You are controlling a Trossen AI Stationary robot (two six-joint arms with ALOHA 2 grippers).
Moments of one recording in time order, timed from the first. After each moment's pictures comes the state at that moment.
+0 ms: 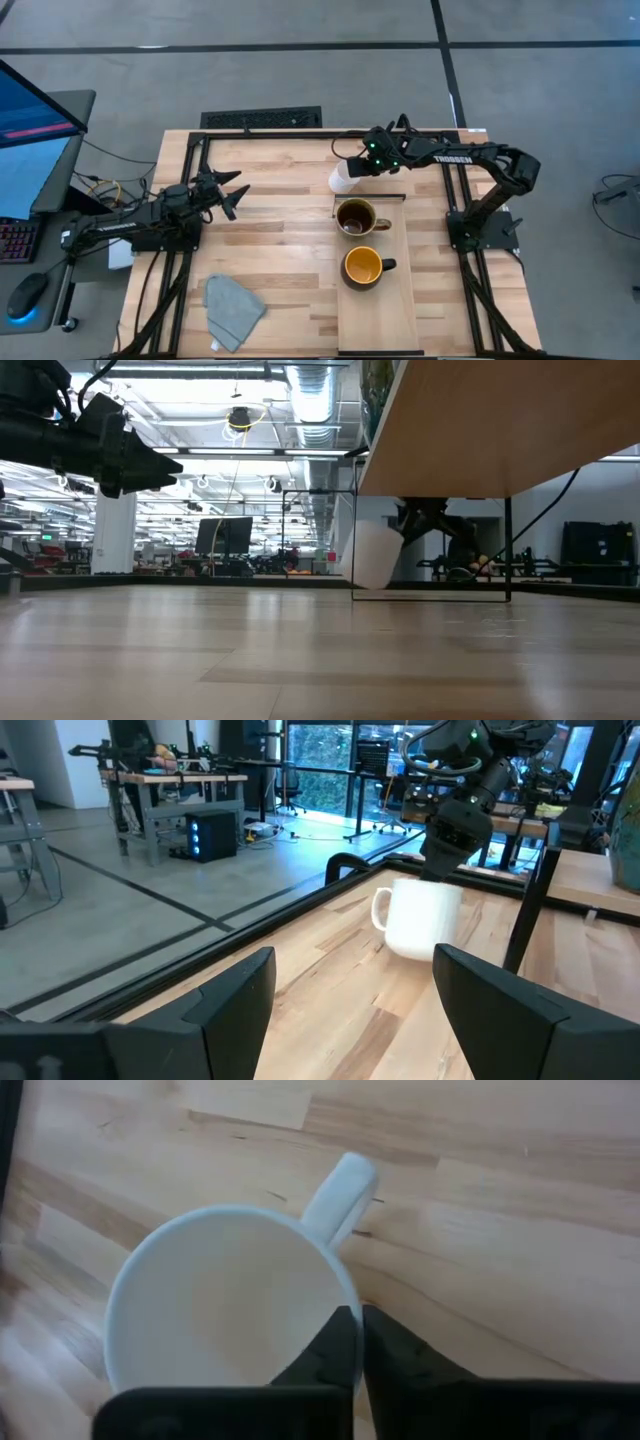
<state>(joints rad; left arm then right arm) 0.23 0.10 0.02 0.06 -0.35 -0.09 -0.51 1.59 0.94 -0.31 -0.13 0.77</state>
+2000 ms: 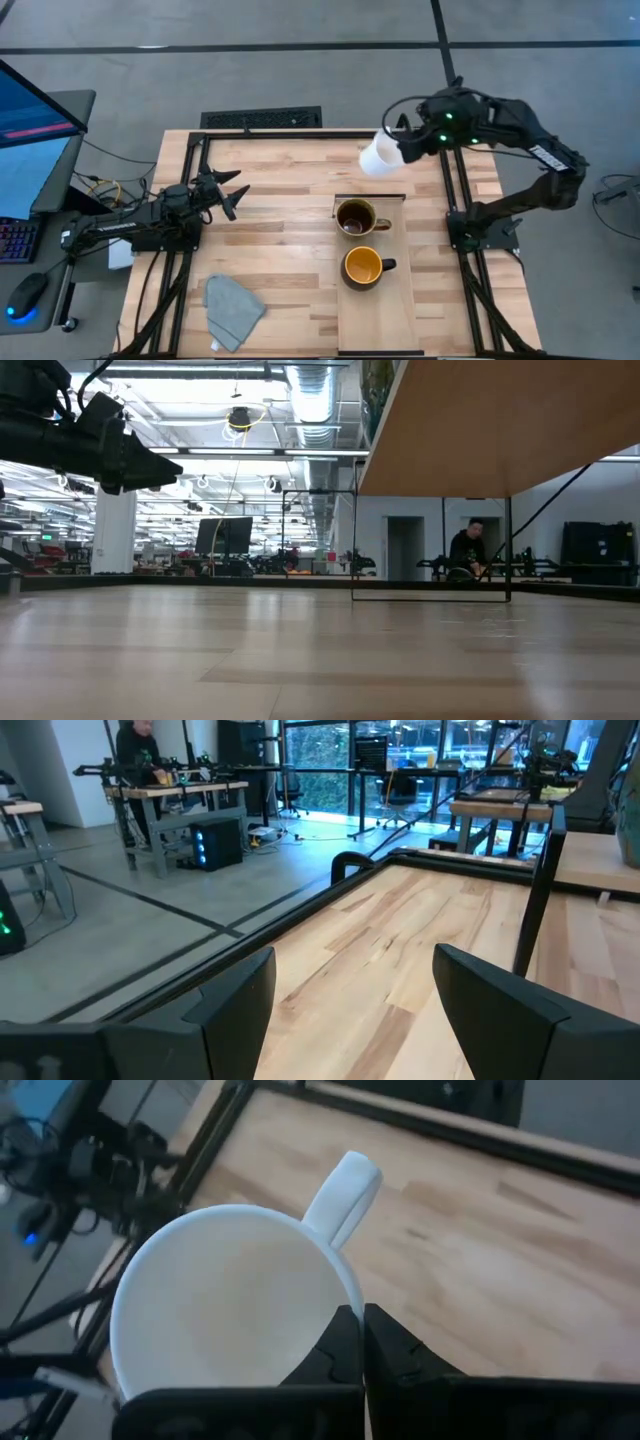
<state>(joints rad) 0.23 0.10 0.02 0.06 -0.36 -0.02 -0.32 1.26 1.75 -1.30 0.03 0.71</state>
